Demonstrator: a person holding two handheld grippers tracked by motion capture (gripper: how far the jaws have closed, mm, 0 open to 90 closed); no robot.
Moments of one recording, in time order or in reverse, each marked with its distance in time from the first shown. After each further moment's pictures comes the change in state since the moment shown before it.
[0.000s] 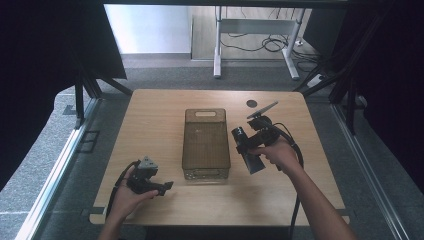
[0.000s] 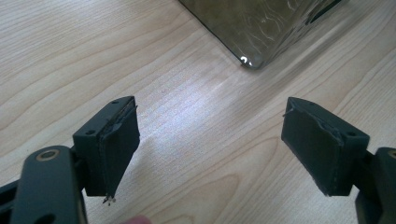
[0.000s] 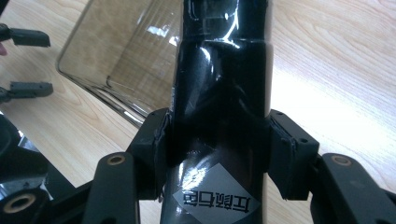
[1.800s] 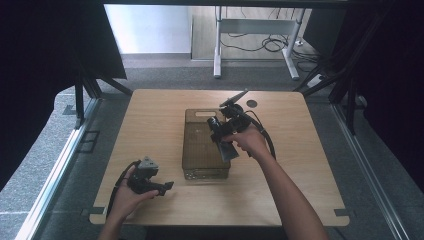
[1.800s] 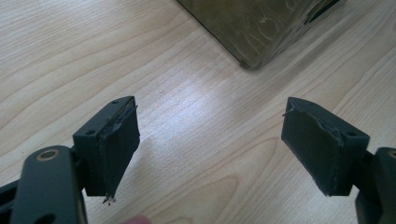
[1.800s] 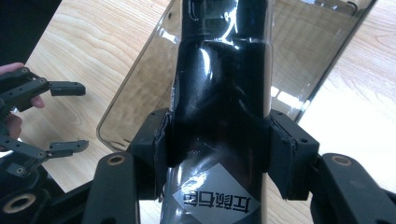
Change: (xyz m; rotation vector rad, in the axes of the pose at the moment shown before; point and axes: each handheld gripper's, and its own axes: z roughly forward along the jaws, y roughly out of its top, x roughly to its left) left arm 0.001 0.000 0.002 -0.004 -0.008 -0.001; right arm 0.041 0.061 0.036 -0.004 0.044 -0.014
